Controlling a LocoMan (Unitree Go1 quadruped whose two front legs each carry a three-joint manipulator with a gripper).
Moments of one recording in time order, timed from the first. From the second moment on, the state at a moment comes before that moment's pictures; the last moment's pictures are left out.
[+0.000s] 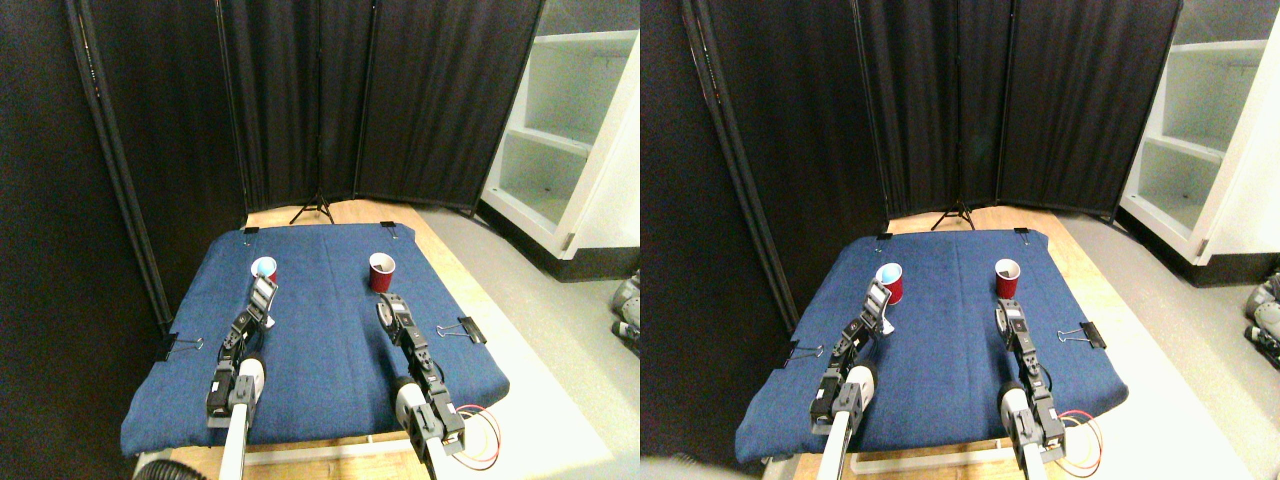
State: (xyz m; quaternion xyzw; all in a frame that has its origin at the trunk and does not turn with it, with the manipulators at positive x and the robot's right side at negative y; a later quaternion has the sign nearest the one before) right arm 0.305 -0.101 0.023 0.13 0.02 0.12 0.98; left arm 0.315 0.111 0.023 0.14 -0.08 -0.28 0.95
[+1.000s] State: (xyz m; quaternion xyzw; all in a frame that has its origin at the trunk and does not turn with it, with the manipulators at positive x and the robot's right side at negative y) right arm 0.305 -0.101 0.024 0.13 0.02 0.12 0.98; left arm 0.317 0.111 0.017 0.14 -0.08 -0.28 0.94
